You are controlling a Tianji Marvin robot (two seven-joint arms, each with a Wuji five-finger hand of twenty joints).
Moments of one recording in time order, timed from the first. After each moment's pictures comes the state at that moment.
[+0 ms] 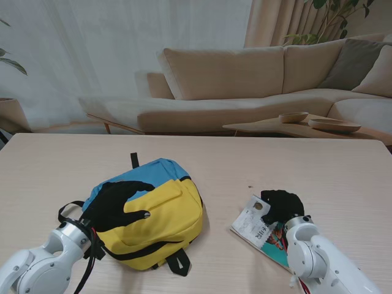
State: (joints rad) left arm 1.94 -1.07 -1.49 -1.99 0.73 -0.22 -0.10; right arm -1.63 -1.09 1.24 -1.45 -0.86 0.13 -0.19; left_hand 0.71 -0.32 0.42 -0.07 0.26 0.06 0.49 0.51 0.42 0.20 0.29 0.46 0.30 0.37 0.34 0.60 -0.04 0.46 0.73 0.65; right_hand 0.45 -1.18 1.38 -0.37 0.76 -0.27 1.37 1.24 1.10 -0.15 1.21 0.52 1.07 0.01 0.95 0.40 0.52 0.35 1.06 0.24
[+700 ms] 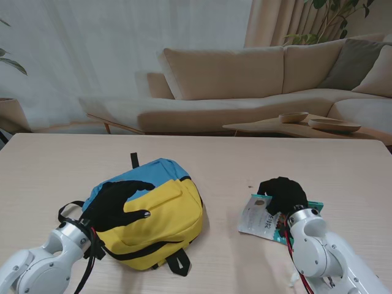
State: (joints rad) left arm 1.94 -1.07 -1.49 -1.99 0.71 -0.22 -0.10; right arm -1.75 -1.10 1.37 -1.73 -0.81 0.08 -0.11; left_hand 0.71 -0.32 0.42 -0.07 0.25 0.06 0.49 0.51 0.42 0.20 0.29 0.46 0.30 0.37 0.34 0.60 -0.04 0.46 0.73 0.65; right_hand 0.81 -1.32 1.35 -0.44 1.12 -0.23 0.91 0.77 1.11 -0.04 1.09 0.89 1.06 0.14 1.09 0.44 0.48 0.40 1.14 0.30
